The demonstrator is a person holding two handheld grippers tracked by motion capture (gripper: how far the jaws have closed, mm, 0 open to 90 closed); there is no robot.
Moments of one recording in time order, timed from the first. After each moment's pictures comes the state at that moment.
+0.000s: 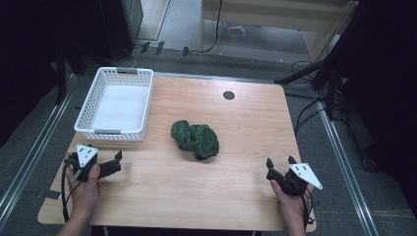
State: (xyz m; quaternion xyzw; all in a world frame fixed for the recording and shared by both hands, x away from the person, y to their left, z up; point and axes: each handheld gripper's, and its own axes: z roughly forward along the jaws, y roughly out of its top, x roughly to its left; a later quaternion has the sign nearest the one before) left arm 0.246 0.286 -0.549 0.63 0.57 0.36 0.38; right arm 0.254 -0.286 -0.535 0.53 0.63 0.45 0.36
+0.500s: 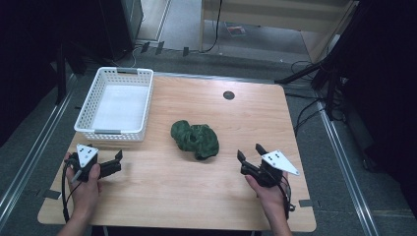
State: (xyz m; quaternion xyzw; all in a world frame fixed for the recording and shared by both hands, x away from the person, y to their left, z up) left arm 0.246 0.285 -0.548 0.62 0.57 0.37 0.38; right arm 0.264 -0.204 -0.492 0.44 0.68 0.51 0.29
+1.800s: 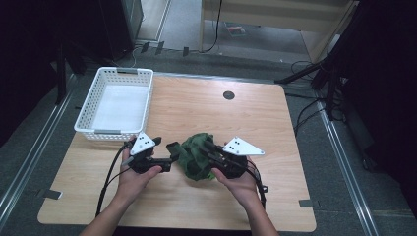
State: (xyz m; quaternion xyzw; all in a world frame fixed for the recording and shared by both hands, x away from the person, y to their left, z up) left arm 0.273 0.148 -0.503 0.74 0.41 0.18 0.49; right arm 0.275 -0.124 -0.464 0.31 0.75 0.57 0.16
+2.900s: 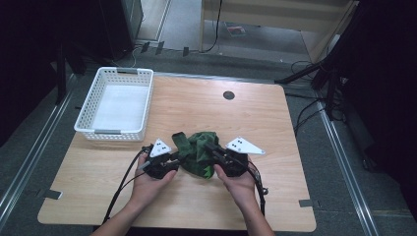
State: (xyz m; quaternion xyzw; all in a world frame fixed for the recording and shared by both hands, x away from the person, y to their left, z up) left arm 0.279 0.127 -0.526 0.76 0.44 0.14 0.46; right arm 0.282 -0.129 -0.476 0.38 0.72 0.55 0.15
